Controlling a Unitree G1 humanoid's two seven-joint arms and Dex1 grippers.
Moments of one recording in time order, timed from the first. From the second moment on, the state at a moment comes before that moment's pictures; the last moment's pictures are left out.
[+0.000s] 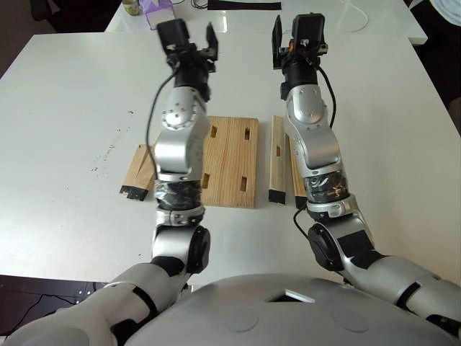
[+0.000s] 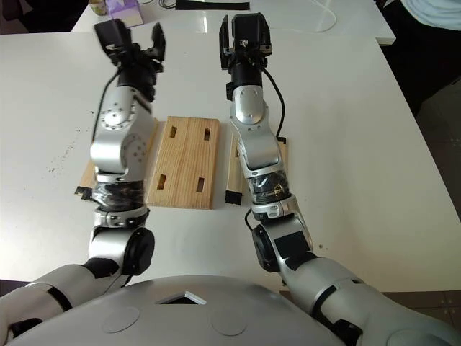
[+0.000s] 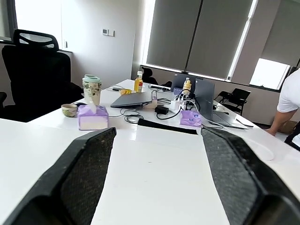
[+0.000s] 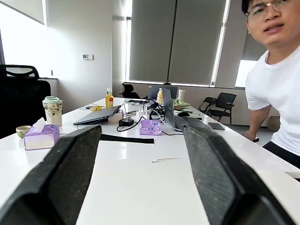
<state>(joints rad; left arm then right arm) -0.49 0.01 0.17 -0.13 -0.15 0.45 0.07 -0.60 0.13 0.08 0.12 -0.12 0.21 -0.24</state>
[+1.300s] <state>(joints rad) -0.22 0.75 0.11 0.40 -0.19 0.44 -0.83 -0.35 0.11 -0.01 -0.09 -0.13 0.24 -0.32</state>
